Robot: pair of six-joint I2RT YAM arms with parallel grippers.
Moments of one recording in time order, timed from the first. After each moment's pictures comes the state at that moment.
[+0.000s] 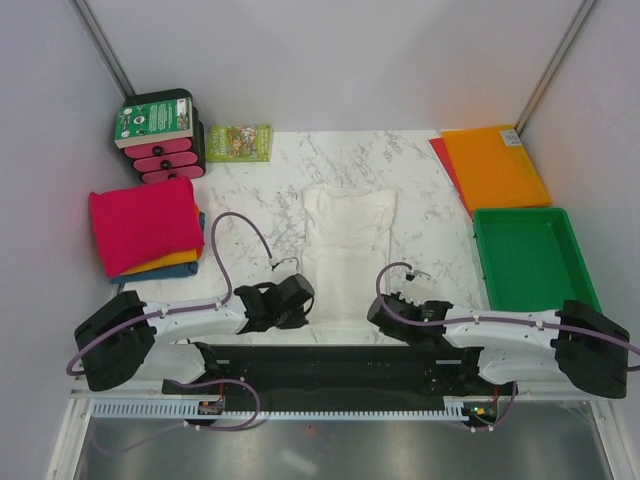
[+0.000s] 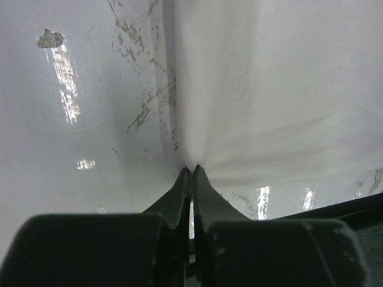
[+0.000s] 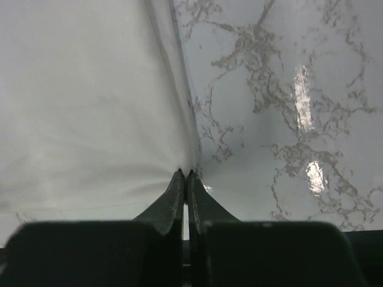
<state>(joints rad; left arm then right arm) -1.03 1.28 0.55 -0.33 -0.27 -1.01 1.15 1.18 0.49 -0.51 0.51 1.41</state>
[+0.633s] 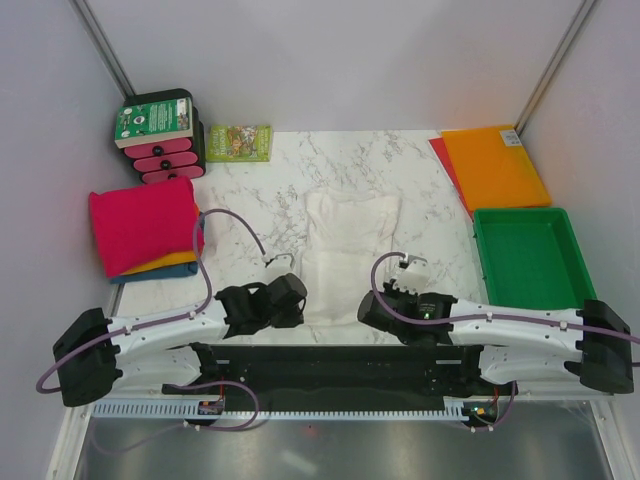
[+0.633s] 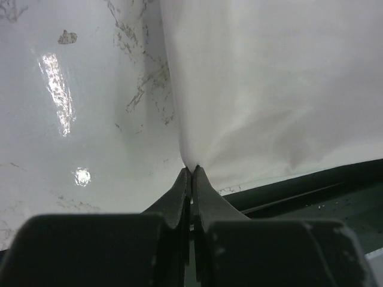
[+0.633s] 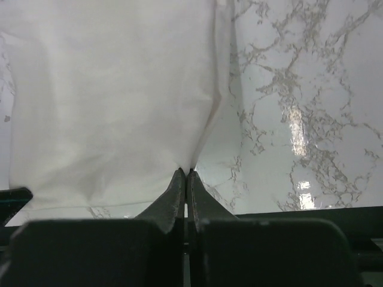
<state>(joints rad) -1.06 1.11 0.57 -0.45 -0.30 -1.01 1.25 1.13 0.70 -0.75 0.66 1.43</state>
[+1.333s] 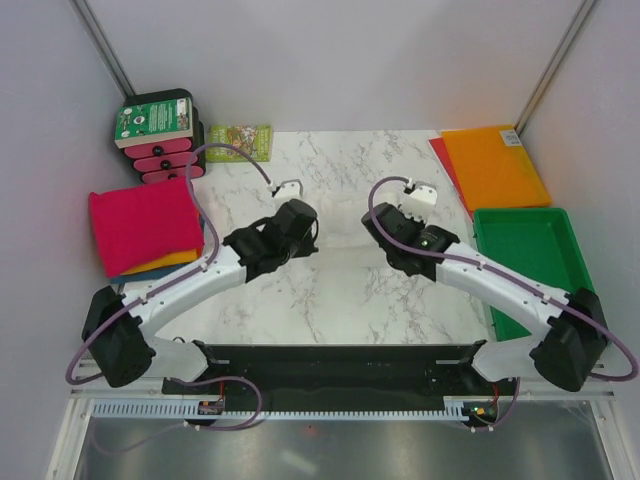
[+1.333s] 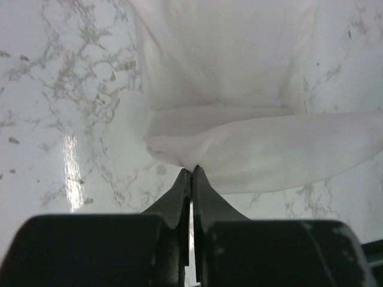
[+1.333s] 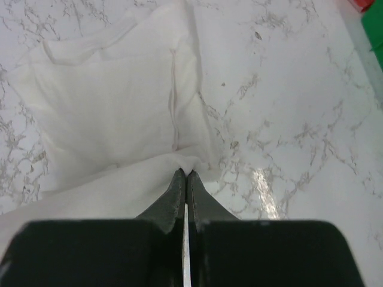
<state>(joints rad) -0.86 1.32 1.06 -0.51 -0.41 -0.76 0.82 1.31 1.07 -0.68 0.78 0.95</state>
